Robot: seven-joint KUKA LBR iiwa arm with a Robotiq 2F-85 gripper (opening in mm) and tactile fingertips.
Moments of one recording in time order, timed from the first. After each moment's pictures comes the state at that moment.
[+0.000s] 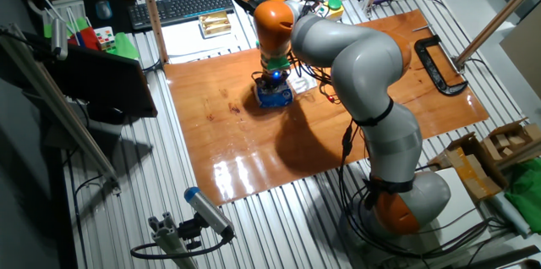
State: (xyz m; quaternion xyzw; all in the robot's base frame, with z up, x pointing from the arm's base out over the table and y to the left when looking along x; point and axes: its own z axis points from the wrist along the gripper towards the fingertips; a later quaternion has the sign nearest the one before) arm 0.606 0.160 0.038 0.00 -1.00 0.02 0.05
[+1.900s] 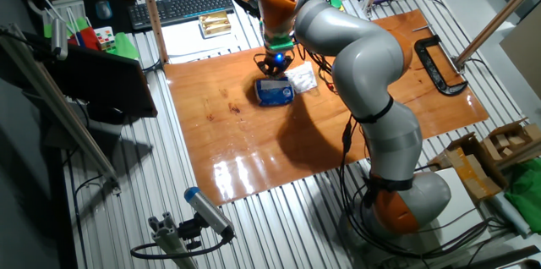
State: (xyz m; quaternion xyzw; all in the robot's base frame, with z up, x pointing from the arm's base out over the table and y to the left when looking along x) arm 0.629 0.148 0.098 -0.06 -0.99 0.02 0.08
